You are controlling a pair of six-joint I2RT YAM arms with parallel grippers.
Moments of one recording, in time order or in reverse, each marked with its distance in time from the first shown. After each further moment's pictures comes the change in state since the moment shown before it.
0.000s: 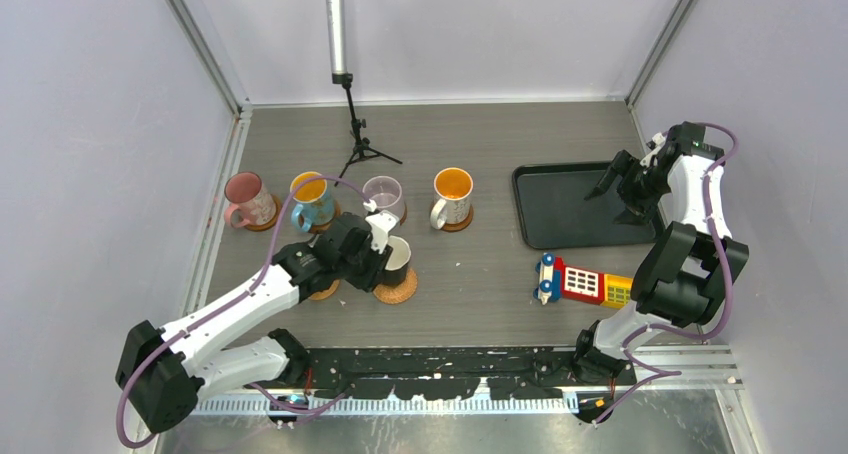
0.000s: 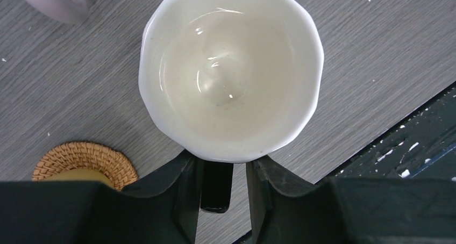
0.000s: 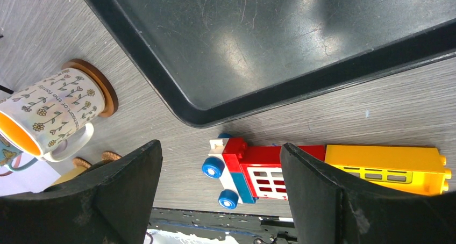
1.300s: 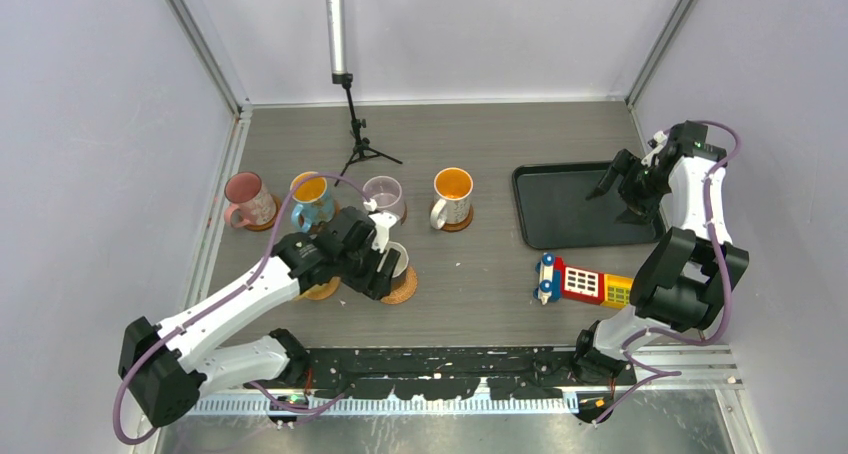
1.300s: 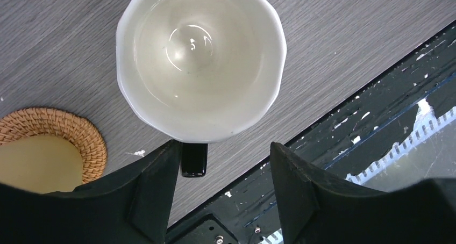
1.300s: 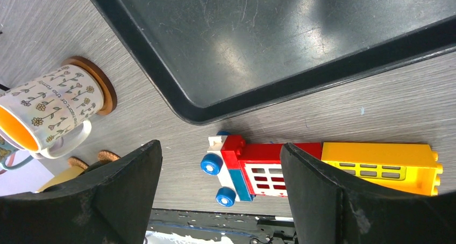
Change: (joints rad) left arm -0.025 0.041 0.126 -0.200 0.077 -0.106; right arm 0.001 -0.026 0.000 -0.008 0.006 -0.012
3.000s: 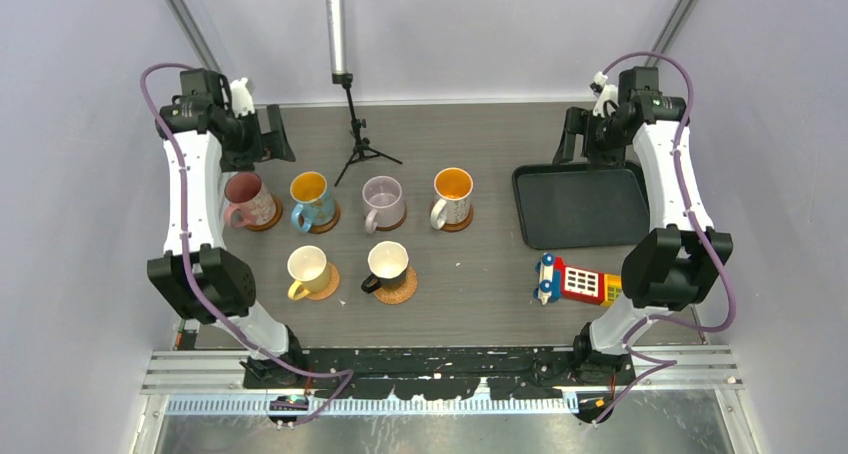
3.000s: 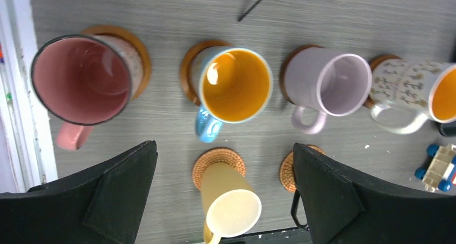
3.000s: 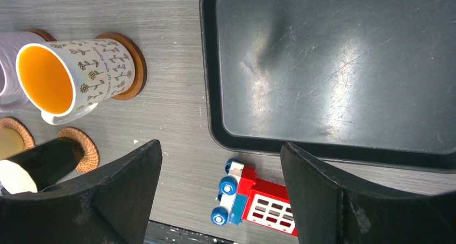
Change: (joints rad) left arm 0.940 0.554 1.001 -0.417 0.190 0.212; right arm 0.323 0.085 0.353 -0.056 0.070 -0.177
